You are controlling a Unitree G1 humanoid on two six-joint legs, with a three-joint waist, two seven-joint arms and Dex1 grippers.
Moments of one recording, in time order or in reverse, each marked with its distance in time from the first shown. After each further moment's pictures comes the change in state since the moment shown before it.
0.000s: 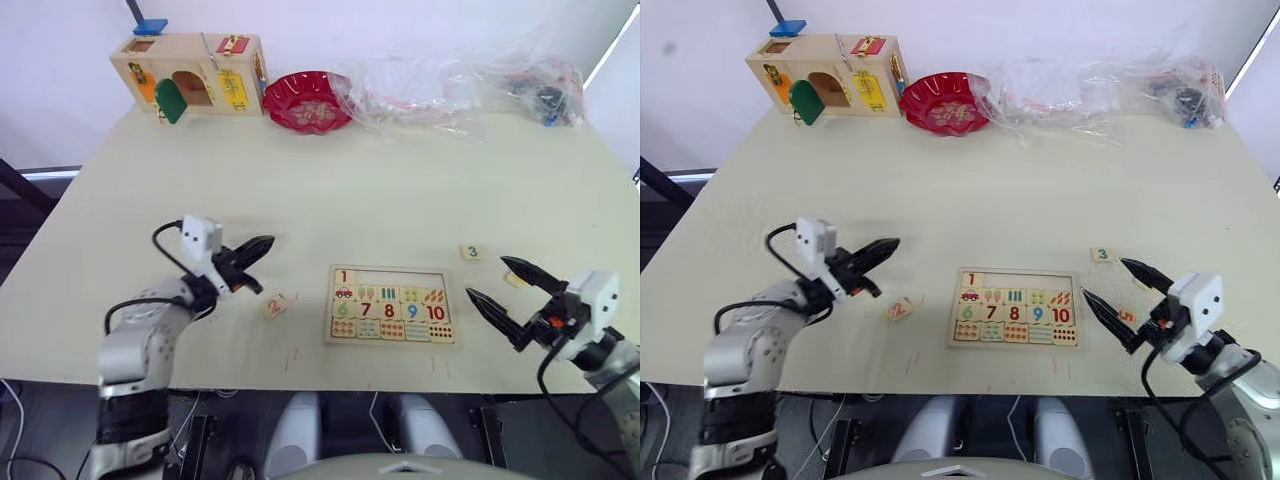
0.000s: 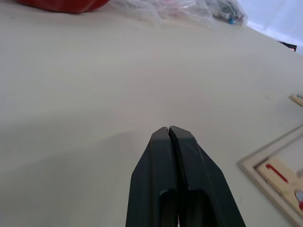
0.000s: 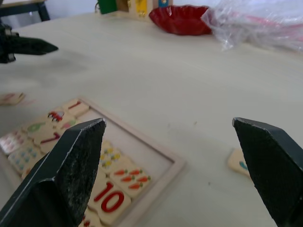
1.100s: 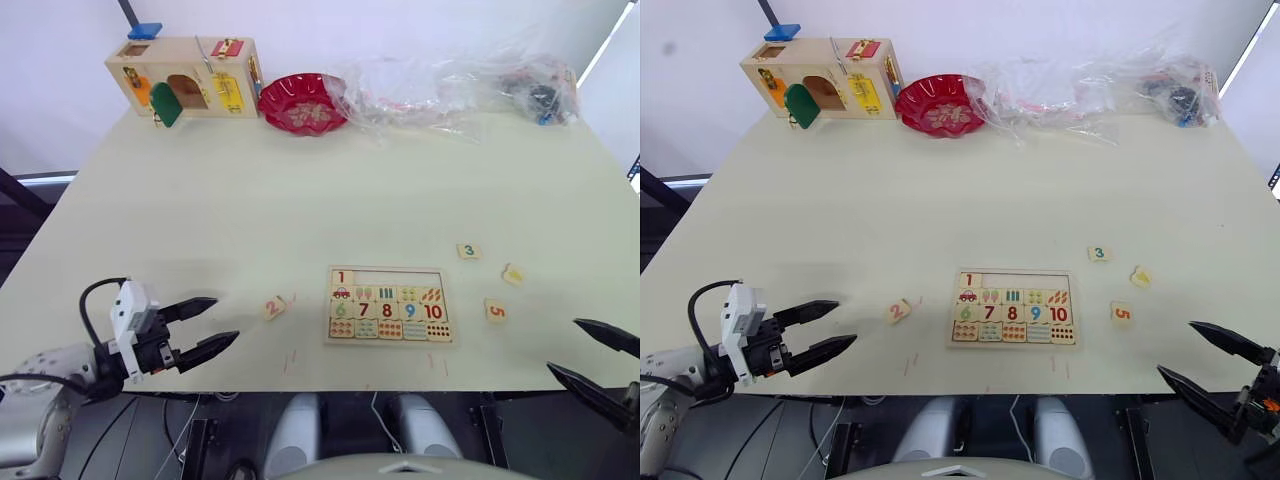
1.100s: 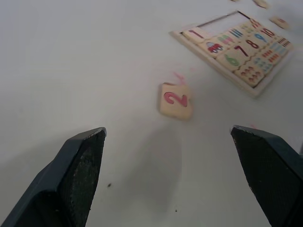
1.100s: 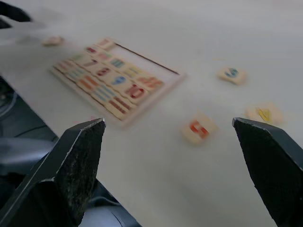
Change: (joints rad) left arm 0.371 0.318 0.097 0.040 -0.064 -0.220 -0.412; right arm 0.340 -0.071 -0.319 0.013 0.136 -0.066 0.387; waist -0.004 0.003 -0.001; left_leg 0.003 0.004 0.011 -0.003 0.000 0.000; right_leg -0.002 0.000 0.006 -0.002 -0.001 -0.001
